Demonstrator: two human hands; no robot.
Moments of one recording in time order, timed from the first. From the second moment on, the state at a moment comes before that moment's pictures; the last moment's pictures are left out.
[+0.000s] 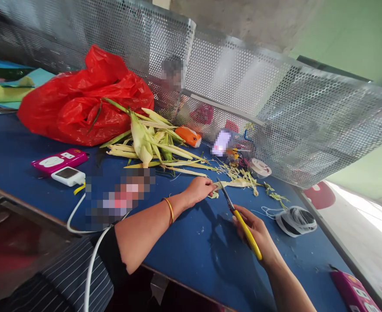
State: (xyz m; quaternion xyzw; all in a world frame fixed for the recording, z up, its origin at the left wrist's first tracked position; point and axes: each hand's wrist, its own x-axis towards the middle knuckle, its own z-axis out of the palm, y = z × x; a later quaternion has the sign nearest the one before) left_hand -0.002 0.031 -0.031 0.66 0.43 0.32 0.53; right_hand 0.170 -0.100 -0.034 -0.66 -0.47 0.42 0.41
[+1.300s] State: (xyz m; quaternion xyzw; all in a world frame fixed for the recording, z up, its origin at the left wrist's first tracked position) left_hand 0.004 0.035 -0.043 0.63 0.44 0.34 0.54; right_hand 0.171 -0.094 -0.041 -0.66 -0.46 0.42 0.41
